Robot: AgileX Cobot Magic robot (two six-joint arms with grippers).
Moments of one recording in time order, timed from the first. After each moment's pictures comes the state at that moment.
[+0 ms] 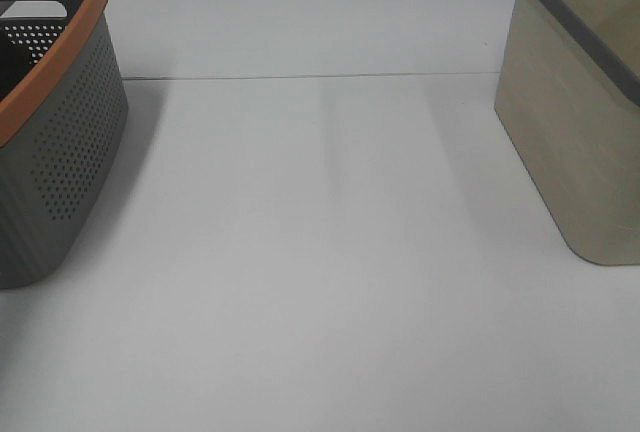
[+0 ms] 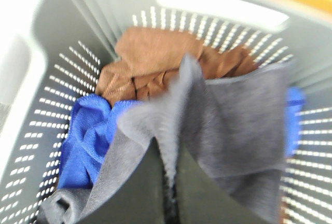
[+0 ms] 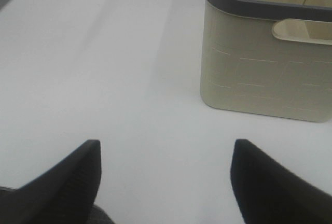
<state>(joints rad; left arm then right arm) 0.10 2.02 -1.96 0.10 1.00 -0.25 0.05 -0.01 -0.50 0.10 1.07 -0.14</state>
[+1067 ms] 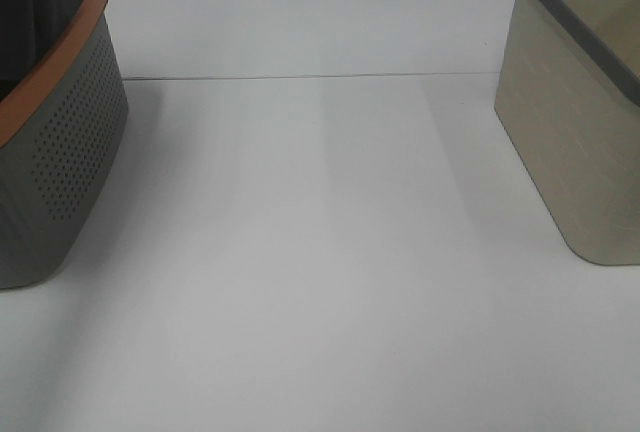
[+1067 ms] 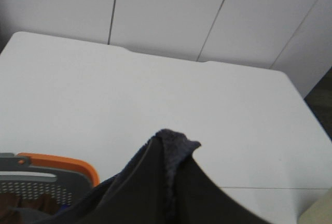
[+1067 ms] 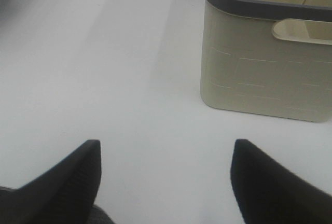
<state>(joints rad) -0.15 1.59 -1.96 -0.07 0.75 -0.25 0.05 -0.01 -0.50 0.10 1.07 -0.14</state>
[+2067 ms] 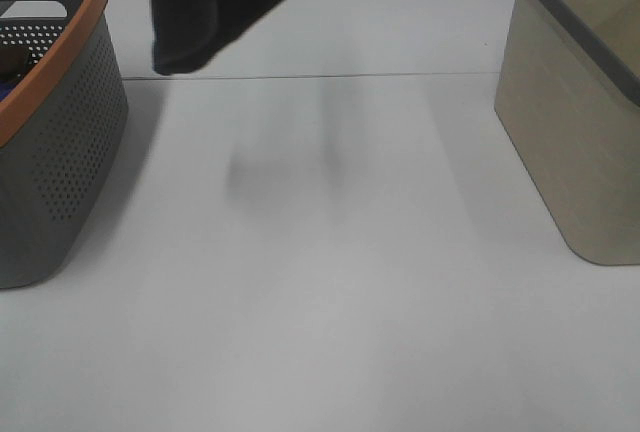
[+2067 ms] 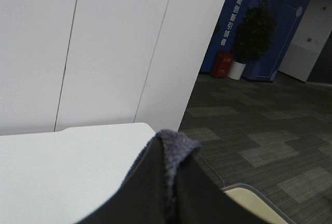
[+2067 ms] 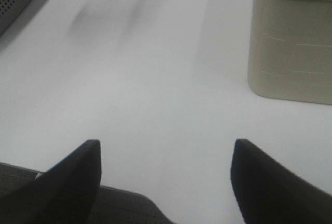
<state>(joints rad) -0.51 1.62 -1.96 -0.15 0.38 -0.19 0.05 0.13 -0.50 0.24 1.05 -0.14</state>
